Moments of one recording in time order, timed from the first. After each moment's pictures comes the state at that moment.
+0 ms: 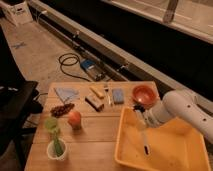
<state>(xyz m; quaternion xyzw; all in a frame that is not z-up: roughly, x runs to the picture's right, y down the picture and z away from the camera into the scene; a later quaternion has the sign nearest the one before) 0.174 0.198 0.702 0.02 -0.37 -0.80 0.48</state>
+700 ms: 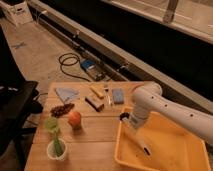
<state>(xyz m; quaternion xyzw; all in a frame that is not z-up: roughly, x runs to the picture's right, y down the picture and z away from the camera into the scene) 0.149 0.229 0.743 -0.10 -0.43 -0.82 0.36</state>
